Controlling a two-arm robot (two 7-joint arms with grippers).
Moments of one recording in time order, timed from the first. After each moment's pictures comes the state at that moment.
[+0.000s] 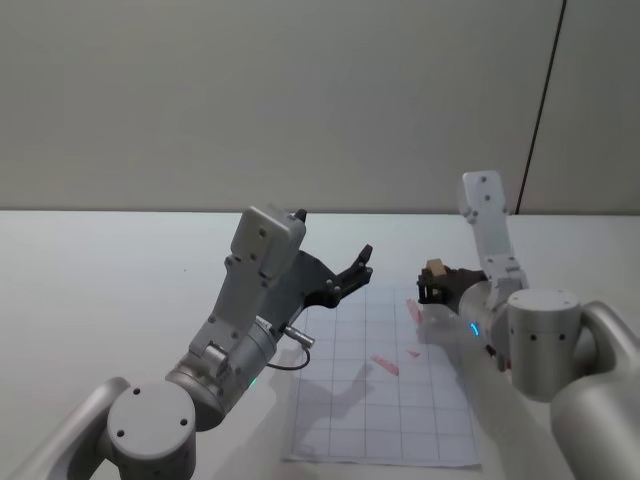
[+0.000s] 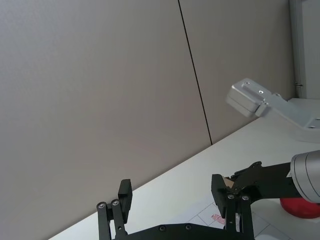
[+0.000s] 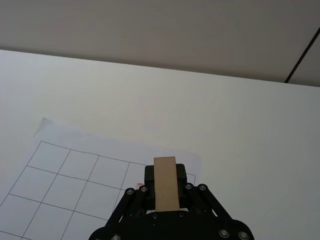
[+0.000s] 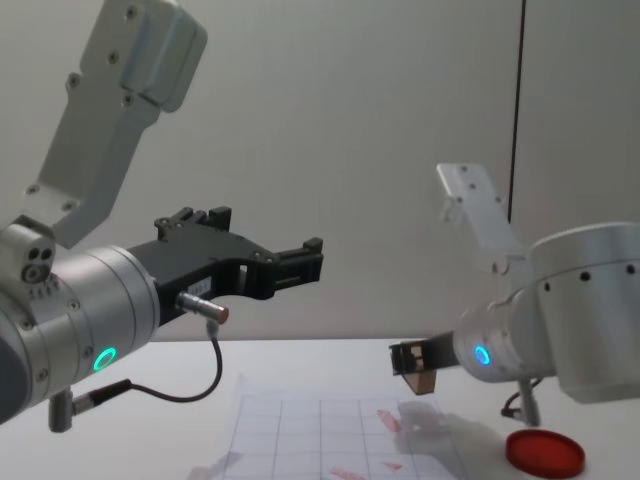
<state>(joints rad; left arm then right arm) -0.24 0.38 0.45 -1.63 -0.20 0.01 -0.01 0.59 -0.10 -0.27 -0.98 0.07 0.46 0.02</state>
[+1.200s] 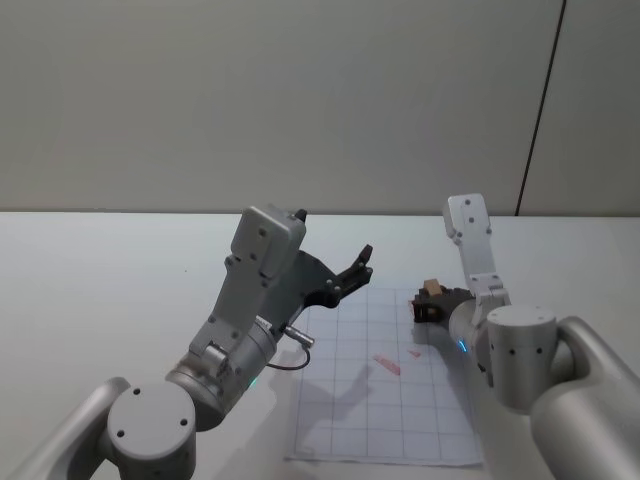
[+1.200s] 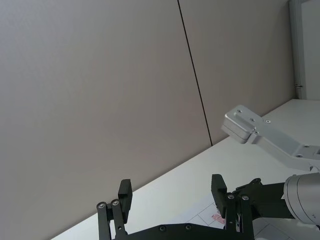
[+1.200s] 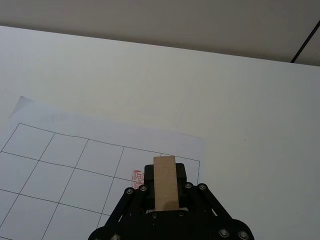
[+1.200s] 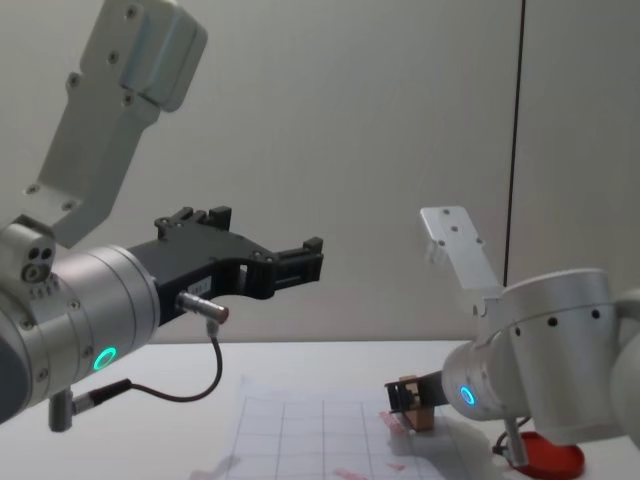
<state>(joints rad) -0.24 0.38 0.45 -1.63 -0.20 0.01 -0.01 0.64 -0.14 -0.27 -0.81 0.05 0.40 -0.03</state>
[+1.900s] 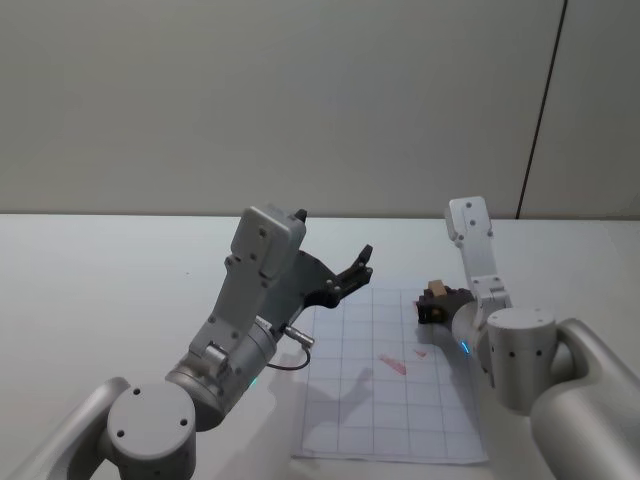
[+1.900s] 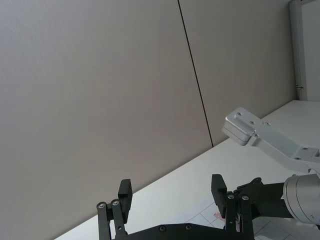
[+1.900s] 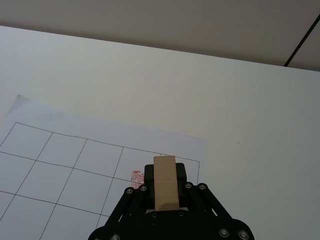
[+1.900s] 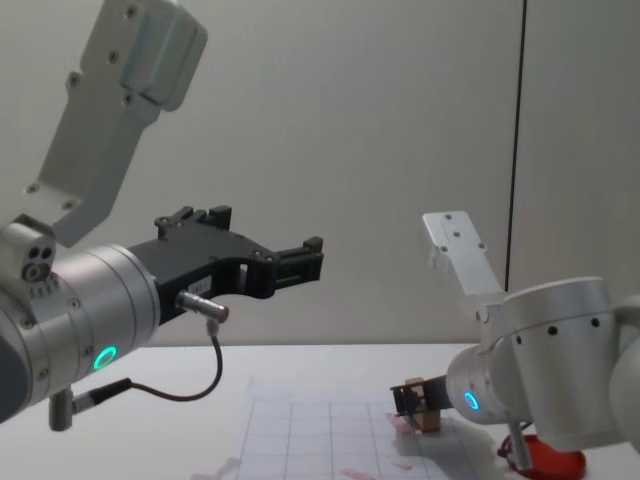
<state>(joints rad) -0.24 0.38 0.45 -1.63 -0.20 0.01 -0.01 0.65 -0.14 -0.27 -0.76 0.03 0.37 -0.03</state>
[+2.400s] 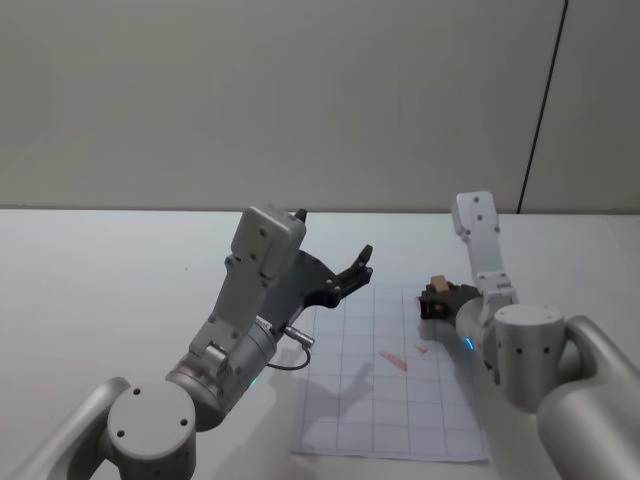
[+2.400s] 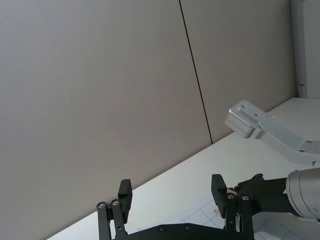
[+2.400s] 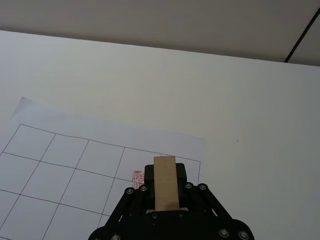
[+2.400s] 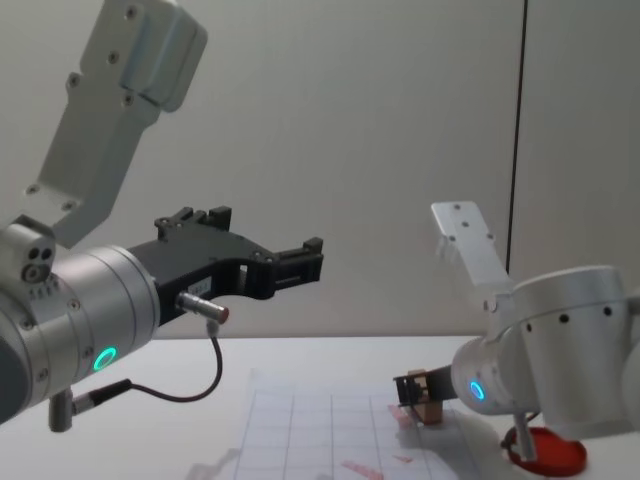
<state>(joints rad) -0.24 0.38 0.45 -1.63 -0.20 0.01 -0.01 0.63 -0.13 -0.26 -0.82 0.04 0.39 -0.02</state>
